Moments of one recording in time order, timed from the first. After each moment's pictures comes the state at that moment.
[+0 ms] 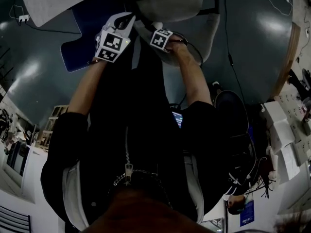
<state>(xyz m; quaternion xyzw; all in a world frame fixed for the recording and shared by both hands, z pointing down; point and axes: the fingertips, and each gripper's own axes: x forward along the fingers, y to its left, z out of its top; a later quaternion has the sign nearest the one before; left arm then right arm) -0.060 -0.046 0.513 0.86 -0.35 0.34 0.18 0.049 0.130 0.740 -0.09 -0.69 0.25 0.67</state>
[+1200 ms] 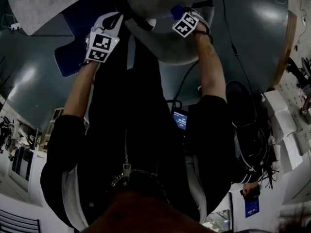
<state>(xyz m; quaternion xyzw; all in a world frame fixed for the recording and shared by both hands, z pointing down) -0.066 -0.048 0.532 0.85 -0.34 0.35 0.19 0.180 -0.028 0.730 0.15 -0.72 0.14 0.66</state>
